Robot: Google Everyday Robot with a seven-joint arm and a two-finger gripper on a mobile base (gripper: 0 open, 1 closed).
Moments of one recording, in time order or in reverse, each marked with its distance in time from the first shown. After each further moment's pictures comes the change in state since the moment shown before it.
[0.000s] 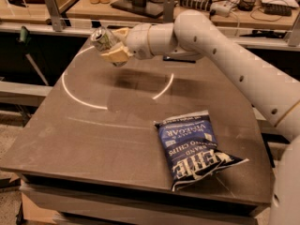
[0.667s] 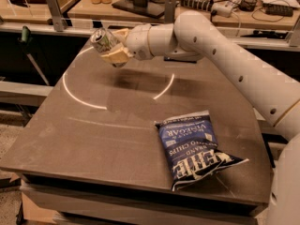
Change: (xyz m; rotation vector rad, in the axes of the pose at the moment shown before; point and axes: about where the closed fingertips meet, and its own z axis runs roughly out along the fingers) arm 0.000 0.001 0.002 -0.003 -0.001 -0.010
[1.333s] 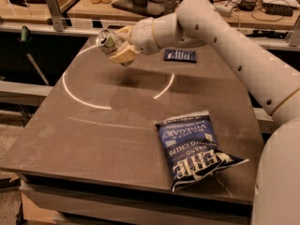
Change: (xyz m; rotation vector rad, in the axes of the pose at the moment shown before) arm 0.008 -0.003 -0.016 -0.101 0.097 -0.120
